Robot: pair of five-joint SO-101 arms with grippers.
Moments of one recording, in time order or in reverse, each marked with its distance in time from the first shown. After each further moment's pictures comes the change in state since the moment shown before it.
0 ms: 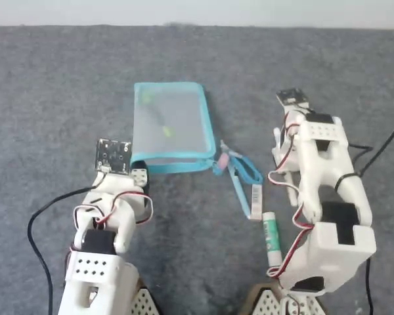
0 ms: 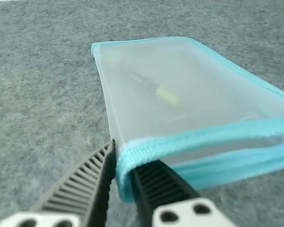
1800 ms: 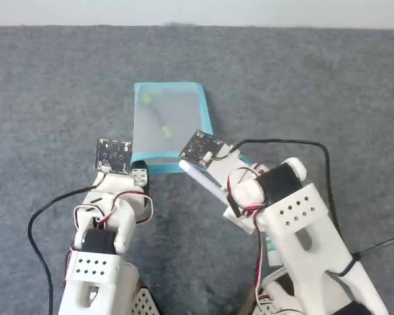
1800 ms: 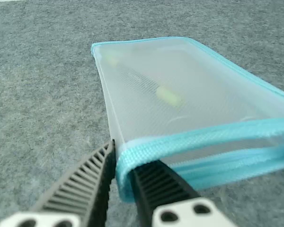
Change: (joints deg) left arm 0.0 0.0 0.0 0.0 0.0; right arm -33.7 -47.6 12.7 28.9 10.9
